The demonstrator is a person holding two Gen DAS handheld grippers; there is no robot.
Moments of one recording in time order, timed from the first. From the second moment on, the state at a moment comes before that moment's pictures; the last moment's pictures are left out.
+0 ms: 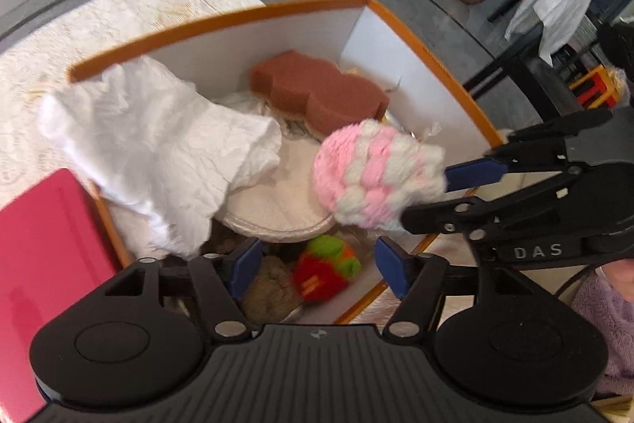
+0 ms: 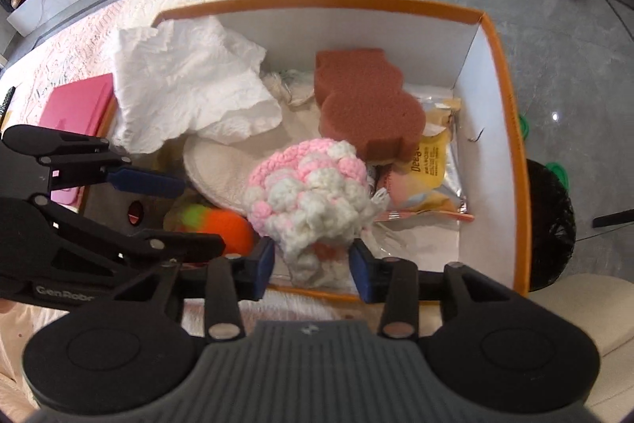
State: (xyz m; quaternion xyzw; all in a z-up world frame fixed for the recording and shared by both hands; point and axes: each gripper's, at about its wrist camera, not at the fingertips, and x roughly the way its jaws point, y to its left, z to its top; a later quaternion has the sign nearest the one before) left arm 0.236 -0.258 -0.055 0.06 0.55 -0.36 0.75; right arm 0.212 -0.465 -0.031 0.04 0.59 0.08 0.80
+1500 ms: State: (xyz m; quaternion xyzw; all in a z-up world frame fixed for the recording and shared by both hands) left arm 0.006 -0.056 0.026 0.04 0.24 -0.03 0.97; right arm -0.017 -0.264 0.032 0.01 0.22 -0.04 0.97
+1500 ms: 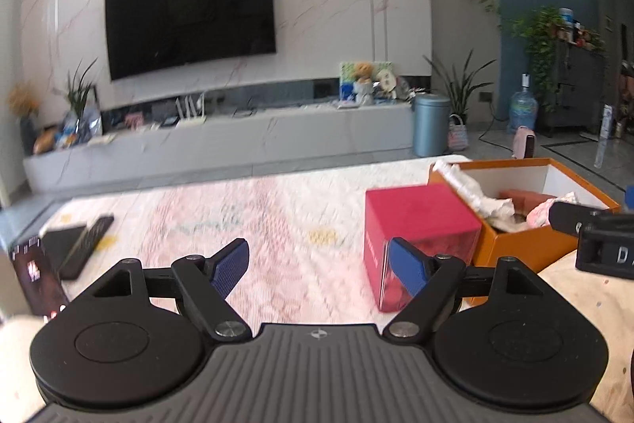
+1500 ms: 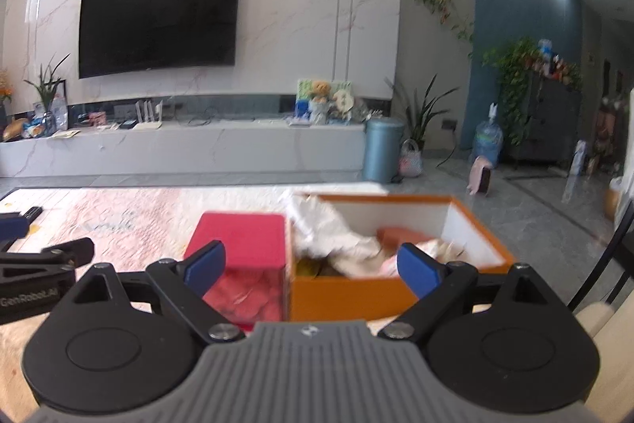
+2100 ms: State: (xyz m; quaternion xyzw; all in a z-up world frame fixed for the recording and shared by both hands) left arm -0.010 -0.047 0.013 0.03 0.25 0.00 0.97; right arm -0.030 -0.265 0.008 0.04 0.23 -0.04 0.97
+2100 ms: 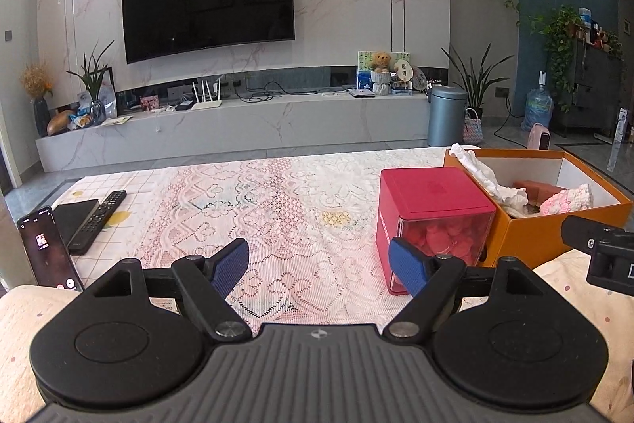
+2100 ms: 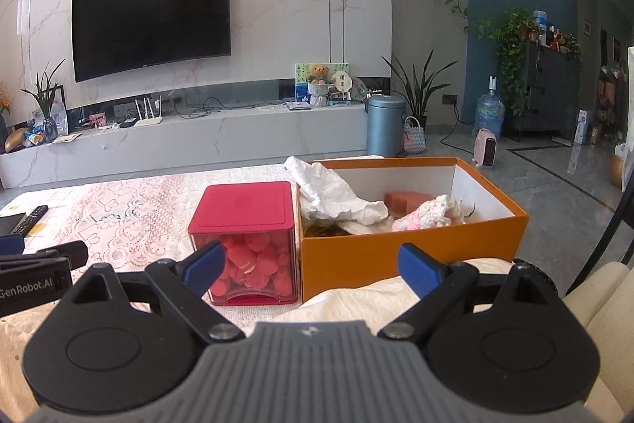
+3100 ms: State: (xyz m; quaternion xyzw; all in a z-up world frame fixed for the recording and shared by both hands) left arm -0.010 -0.048 0.014 0.04 0.25 0.00 0.97; right arm -0.032 -0.265 0.014 0.04 0.22 -0.04 0.97
